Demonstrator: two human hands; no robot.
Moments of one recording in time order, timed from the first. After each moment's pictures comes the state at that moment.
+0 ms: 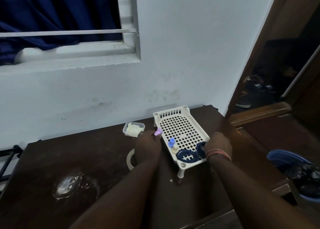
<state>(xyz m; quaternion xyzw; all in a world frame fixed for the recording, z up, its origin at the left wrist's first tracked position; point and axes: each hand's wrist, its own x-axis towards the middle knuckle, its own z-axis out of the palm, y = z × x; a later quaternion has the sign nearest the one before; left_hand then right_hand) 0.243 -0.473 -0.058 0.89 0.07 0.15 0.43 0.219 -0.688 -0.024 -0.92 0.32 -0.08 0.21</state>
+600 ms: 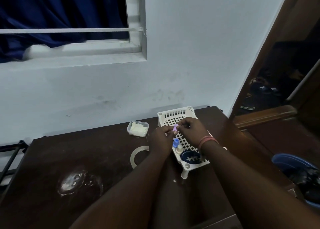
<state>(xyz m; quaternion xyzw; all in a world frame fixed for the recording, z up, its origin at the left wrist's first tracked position) 0.256 -0.493 -0.046 0.84 0.00 0.05 0.54 0.262 -0.632 -0.004 -0.87 0.05 -0.03 0.49</state>
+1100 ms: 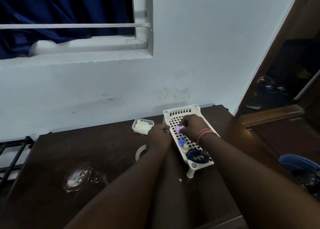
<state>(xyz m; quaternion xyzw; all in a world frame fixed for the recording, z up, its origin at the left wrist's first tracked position) 0.259 -0.470 -0.042 0.88 0.06 0.06 0.48 0.274 -0.614 0.009 -0.95 0.03 0.02 0.30</state>
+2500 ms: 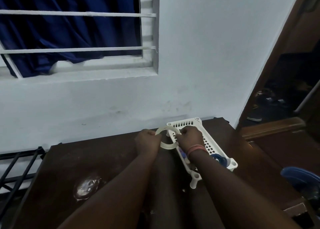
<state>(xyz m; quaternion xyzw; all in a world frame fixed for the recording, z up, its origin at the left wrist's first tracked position) 0.247 -0.428 0.020 0.82 0.20 0.07 0.53 0.260 -0.575 0.017 -0.92 0.12 -0.08 0.37</state>
